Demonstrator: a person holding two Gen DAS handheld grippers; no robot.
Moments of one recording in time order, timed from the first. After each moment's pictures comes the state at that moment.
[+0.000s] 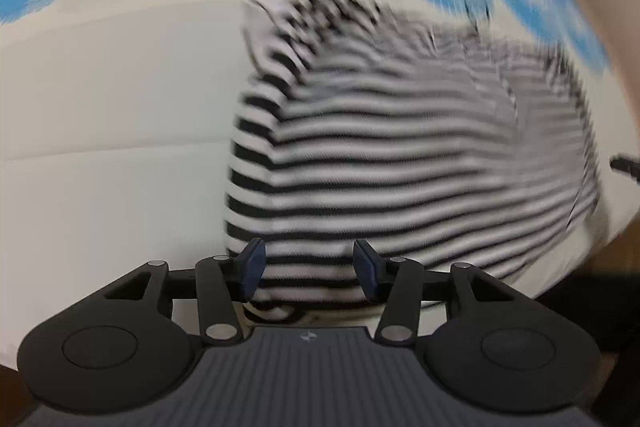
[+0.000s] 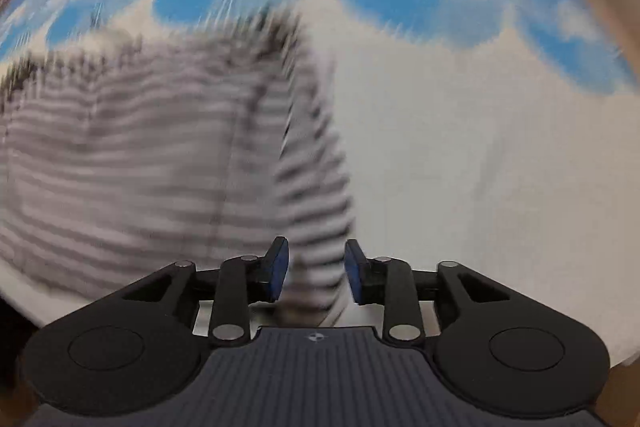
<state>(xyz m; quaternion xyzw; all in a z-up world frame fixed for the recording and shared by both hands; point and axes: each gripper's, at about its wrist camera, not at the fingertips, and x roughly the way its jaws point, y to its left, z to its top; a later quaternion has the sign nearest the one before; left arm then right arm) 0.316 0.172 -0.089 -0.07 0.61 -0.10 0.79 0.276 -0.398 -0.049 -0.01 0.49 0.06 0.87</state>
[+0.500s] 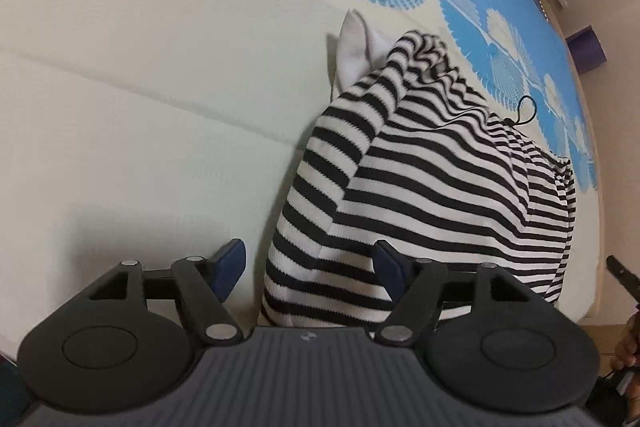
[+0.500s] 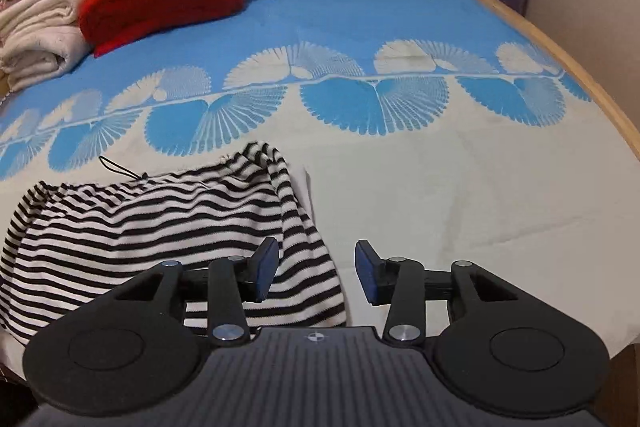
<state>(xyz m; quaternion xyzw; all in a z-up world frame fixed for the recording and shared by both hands) 0.326 0.229 -0.133 -0.24 0.60 -0.06 0.76 0.262 -0.411 -0.028 0.06 0.43 0.03 0.90</state>
